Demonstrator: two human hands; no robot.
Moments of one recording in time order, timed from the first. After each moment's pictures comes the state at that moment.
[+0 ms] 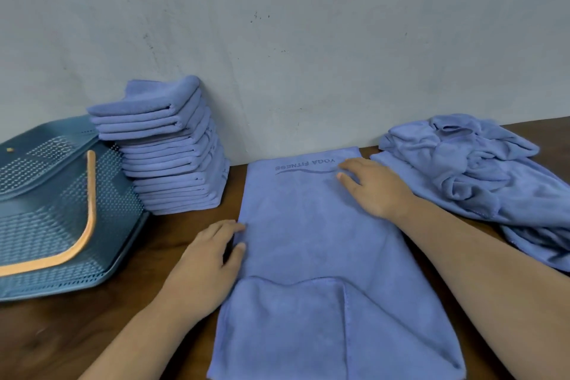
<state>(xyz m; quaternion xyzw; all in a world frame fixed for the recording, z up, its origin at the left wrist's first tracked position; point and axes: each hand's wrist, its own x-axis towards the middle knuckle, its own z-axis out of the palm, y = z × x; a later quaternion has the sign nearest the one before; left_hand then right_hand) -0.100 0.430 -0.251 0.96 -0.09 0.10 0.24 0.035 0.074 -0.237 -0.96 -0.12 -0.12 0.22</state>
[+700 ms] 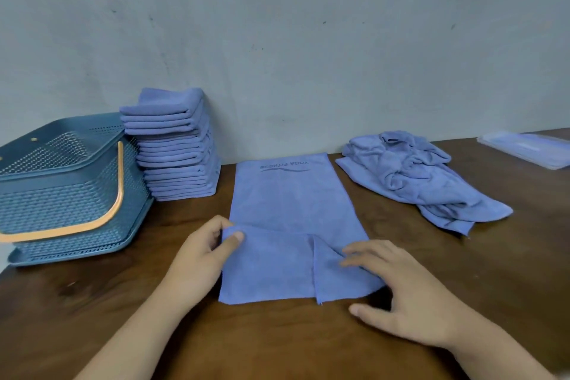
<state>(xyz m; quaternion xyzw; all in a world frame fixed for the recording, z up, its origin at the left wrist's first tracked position) -0.207 0.412 -0.207 0.83 -0.13 0.05 0.54 -0.265 0.047 -0.217 -0.93 -0.26 -0.08 0.23</state>
